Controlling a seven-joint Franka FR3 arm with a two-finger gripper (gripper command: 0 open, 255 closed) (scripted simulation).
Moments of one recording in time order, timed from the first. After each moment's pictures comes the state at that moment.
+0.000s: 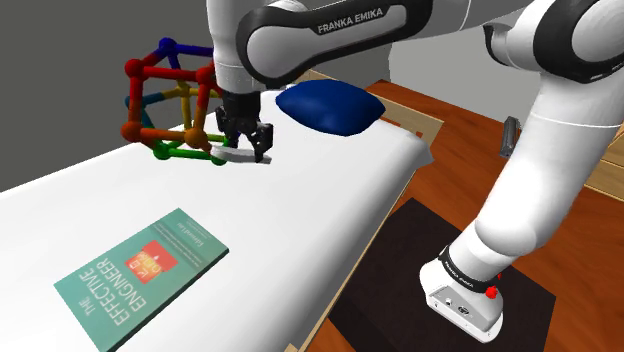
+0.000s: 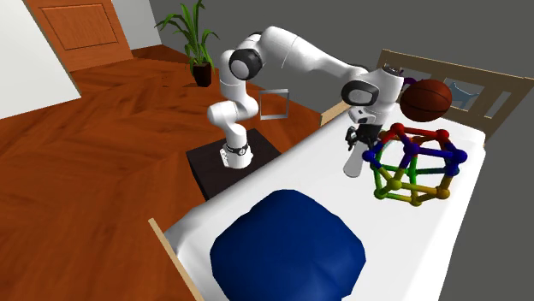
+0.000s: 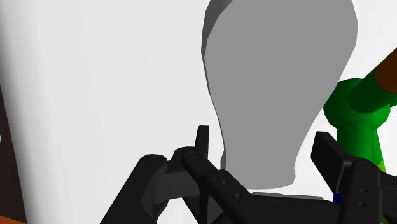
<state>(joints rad) -0.13 0.27 0.77 -1.77 -0.19 1.93 1.97</state>
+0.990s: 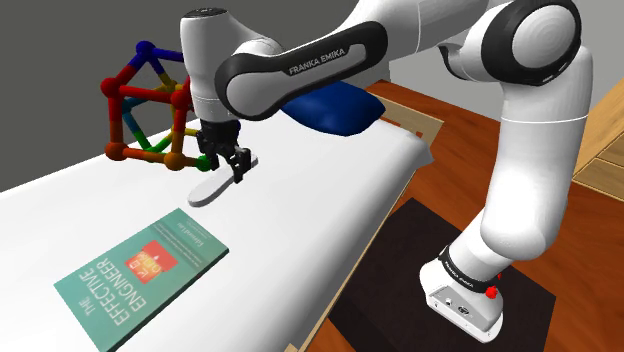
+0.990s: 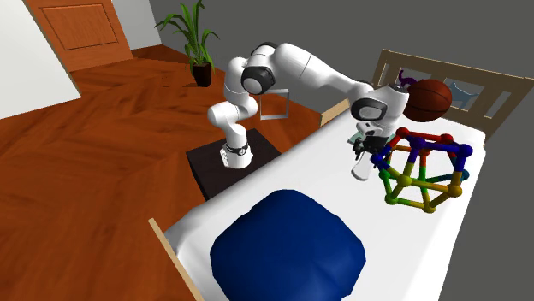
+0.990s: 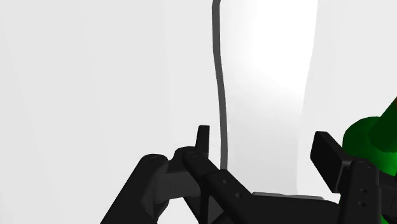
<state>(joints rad) -0.01 0.46 0.73 -1.69 -0.34 2.01 2.09</state>
